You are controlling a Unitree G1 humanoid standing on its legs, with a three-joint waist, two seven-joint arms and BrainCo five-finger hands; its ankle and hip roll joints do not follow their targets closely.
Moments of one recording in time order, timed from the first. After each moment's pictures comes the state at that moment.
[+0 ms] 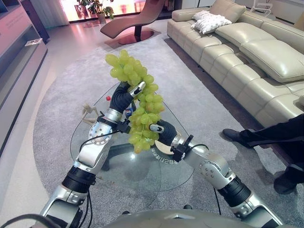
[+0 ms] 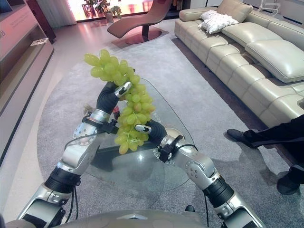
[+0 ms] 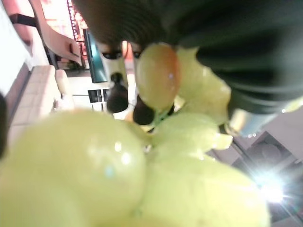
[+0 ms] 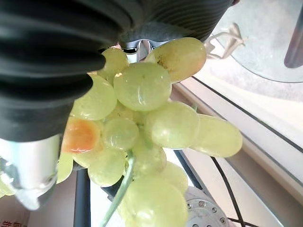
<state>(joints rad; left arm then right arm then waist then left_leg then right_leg) -0.27 0.41 -0.31 -0.13 -0.39 -0.20 0.01 -0.22 -0.33 0.54 -0.15 0.91 0.27 0.22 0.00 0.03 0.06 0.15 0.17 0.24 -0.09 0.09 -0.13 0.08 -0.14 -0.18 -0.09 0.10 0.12</state>
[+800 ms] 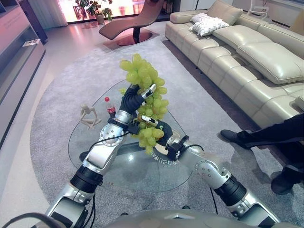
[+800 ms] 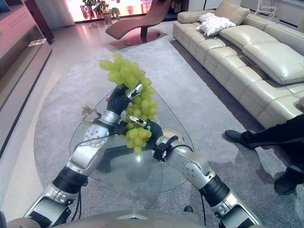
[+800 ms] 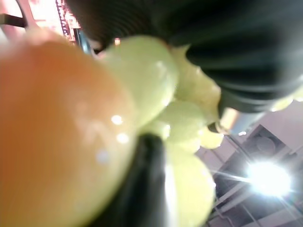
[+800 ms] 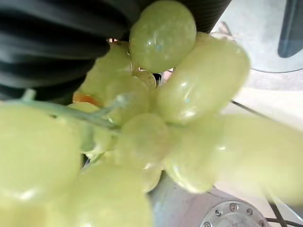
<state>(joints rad) -0.30 0.37 -0.38 -0.13 -0.27 -0.16 0.11 -0.24 -0.31 0.59 -0.14 1.04 0.26 0.07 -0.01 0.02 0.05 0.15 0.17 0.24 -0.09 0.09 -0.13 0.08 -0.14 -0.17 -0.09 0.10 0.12</state>
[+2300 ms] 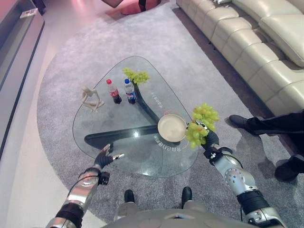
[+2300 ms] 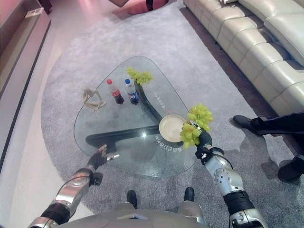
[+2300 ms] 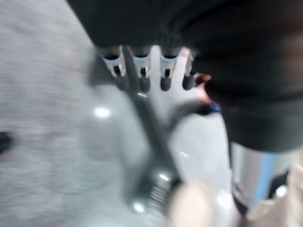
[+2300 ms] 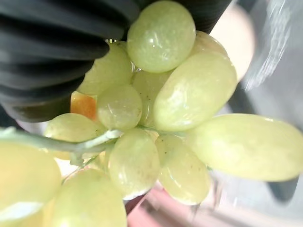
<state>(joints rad) 0.02 0.38 -0.22 0.67 -0.25 -0.04 0.04 -0.06 -0.39 0.16 0.28 0.83 0.09 0.03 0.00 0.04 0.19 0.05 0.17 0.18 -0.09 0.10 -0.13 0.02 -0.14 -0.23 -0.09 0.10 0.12</state>
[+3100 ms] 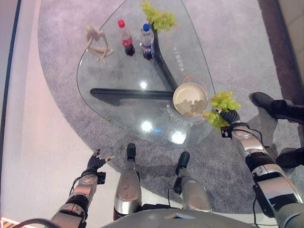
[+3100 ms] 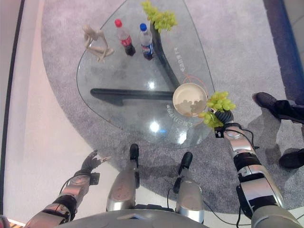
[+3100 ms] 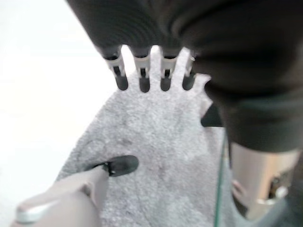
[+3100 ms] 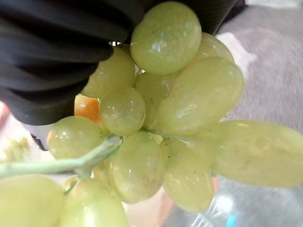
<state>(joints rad) -0.15 0.35 -0.16 0.99 -0.21 -0.12 0.17 -0.53 -0.57 0.21 0.82 0.21 0.05 -0.13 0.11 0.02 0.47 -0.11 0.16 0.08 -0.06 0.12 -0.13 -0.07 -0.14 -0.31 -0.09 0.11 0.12</state>
